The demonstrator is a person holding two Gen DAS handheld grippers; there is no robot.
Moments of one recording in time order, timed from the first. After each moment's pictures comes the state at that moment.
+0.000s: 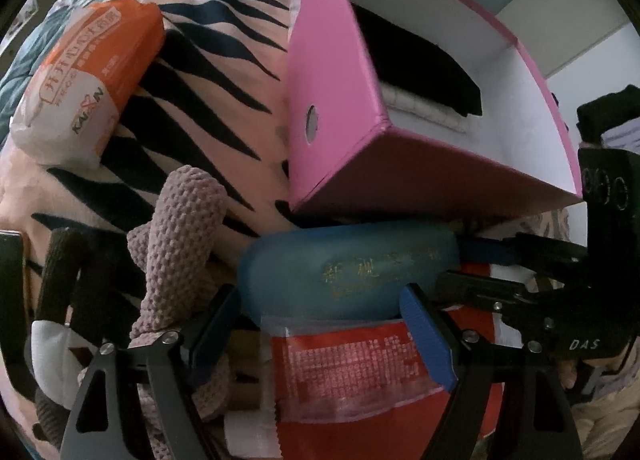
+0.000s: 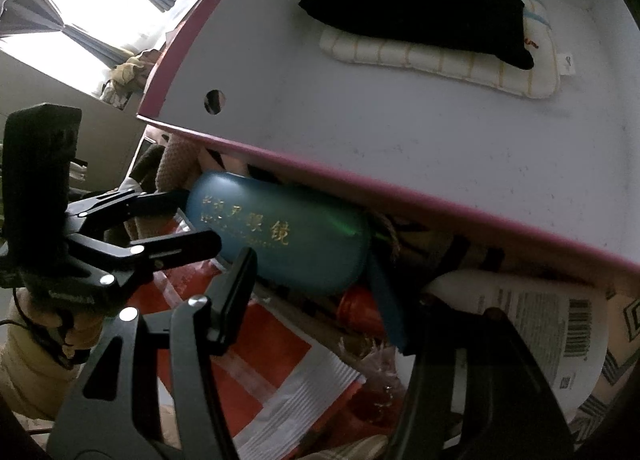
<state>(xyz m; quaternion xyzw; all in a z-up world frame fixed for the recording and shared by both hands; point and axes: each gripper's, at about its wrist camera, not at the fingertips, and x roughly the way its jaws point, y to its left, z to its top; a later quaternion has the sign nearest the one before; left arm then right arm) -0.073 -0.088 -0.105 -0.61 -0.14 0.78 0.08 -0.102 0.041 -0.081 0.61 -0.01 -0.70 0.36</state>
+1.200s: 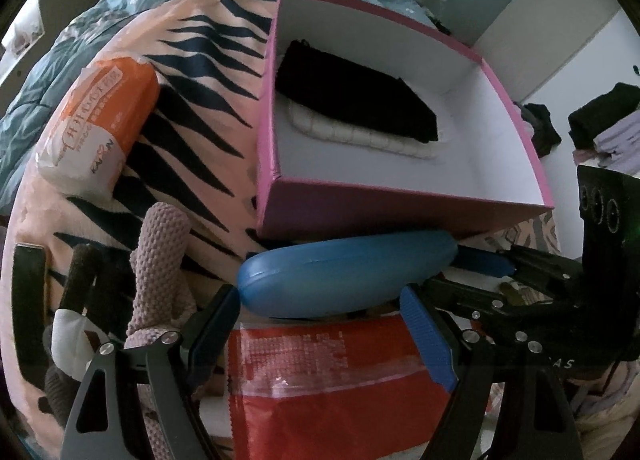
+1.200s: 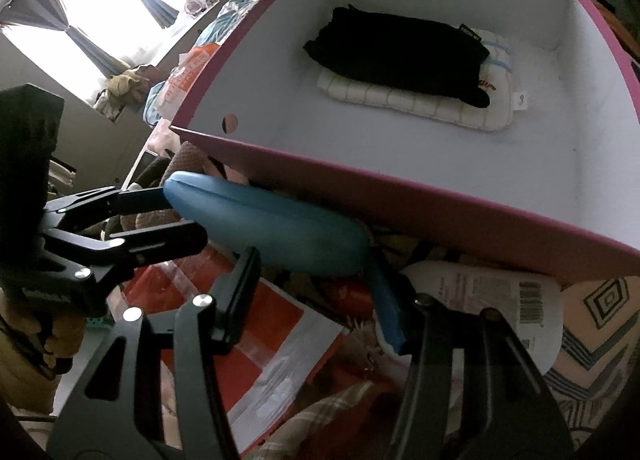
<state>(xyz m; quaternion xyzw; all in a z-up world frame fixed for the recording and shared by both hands) -0.057 -0.073 -0.057 -0.56 -0.13 0.81 0.08 -0.087 0.066 -0.047 0.56 0.01 -0.75 0.35</state>
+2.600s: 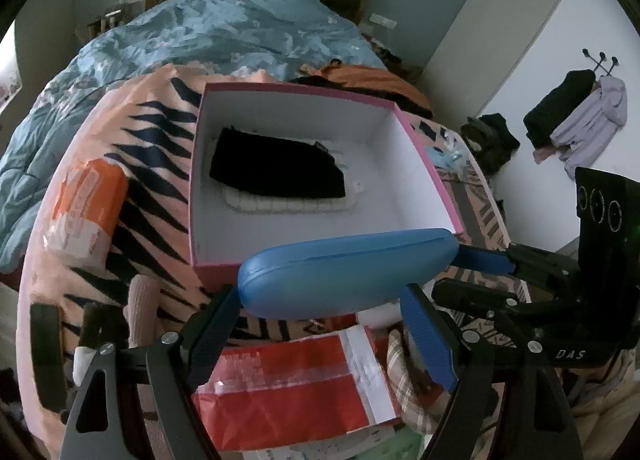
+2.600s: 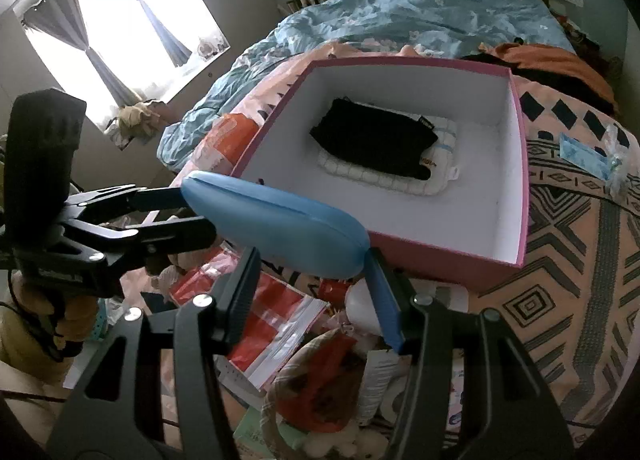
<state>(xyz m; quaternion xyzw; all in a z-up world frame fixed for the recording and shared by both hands) -0.048 -0.030 0.027 -0.49 -0.11 0.86 0.13 -0.061 0.113 0.043 0.47 0.00 -0.81 0.35</state>
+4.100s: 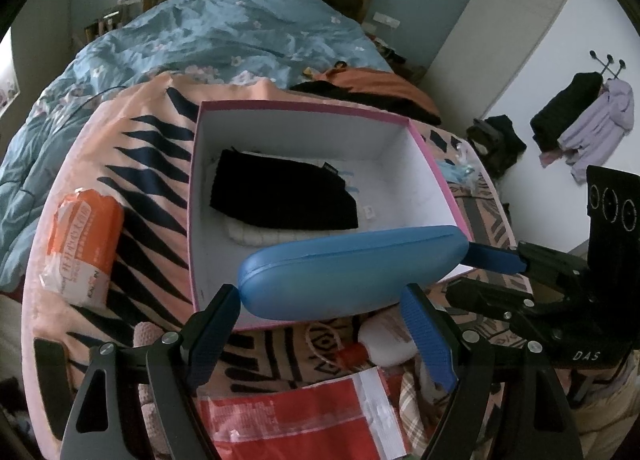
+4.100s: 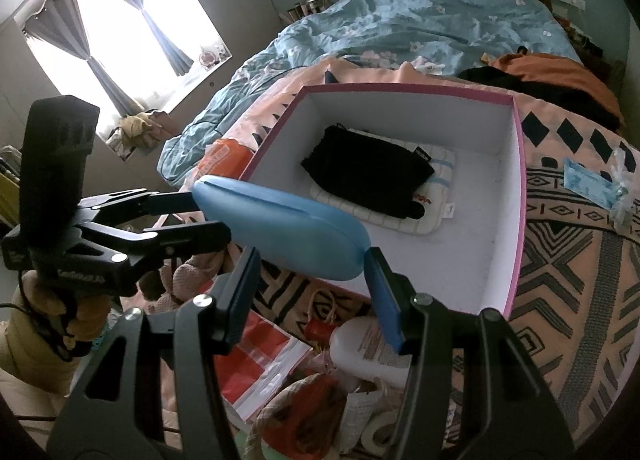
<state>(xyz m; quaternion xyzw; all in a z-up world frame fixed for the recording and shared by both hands) -0.094 -0.035 0.026 -0.49 -0.10 0.85 0.12 -0.102 0.110 0.052 0.46 -0.01 -0.81 0.36</state>
